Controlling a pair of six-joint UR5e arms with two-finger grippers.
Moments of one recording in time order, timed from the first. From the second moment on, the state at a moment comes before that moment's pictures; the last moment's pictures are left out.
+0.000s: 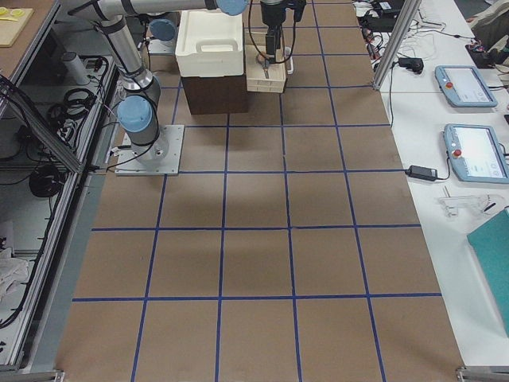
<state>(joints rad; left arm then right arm) -1.52 -1.46 -1.52 -1.78 1.58 0.15 1.60 -1.61 1.56 -1.63 -1.70 0.23</state>
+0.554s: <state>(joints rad) -1.52 -1.46 -1.52 -1.78 1.60 0.15 1.59 -1.62 1.55 -1.65 -1.63 0.20</state>
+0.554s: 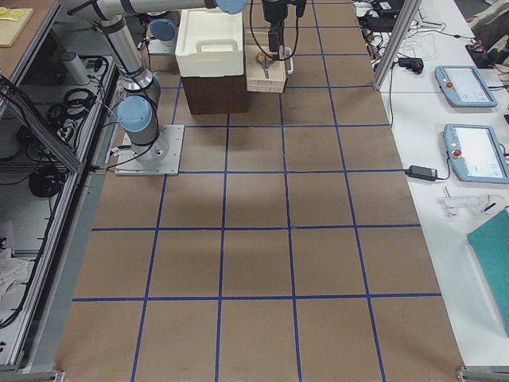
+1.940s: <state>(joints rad) -1.79 -2.02 -1.28 -1.36 1.59 -0.27 1.58 -1.63 1.55 -1.57 -1.62 -0.07</state>
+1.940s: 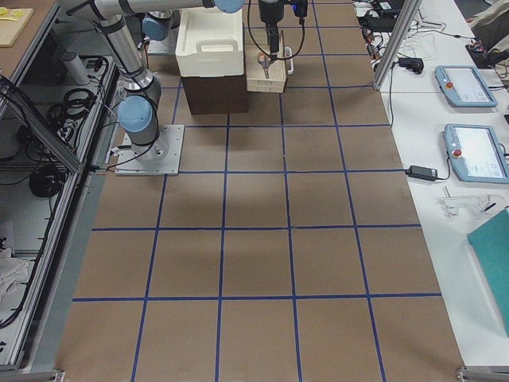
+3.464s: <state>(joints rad) -1.90 -2.22 -1.21 -1.48 1.55 -0.45 1.57 -1.64 1.55 -1.58 -1.55 -0.07</state>
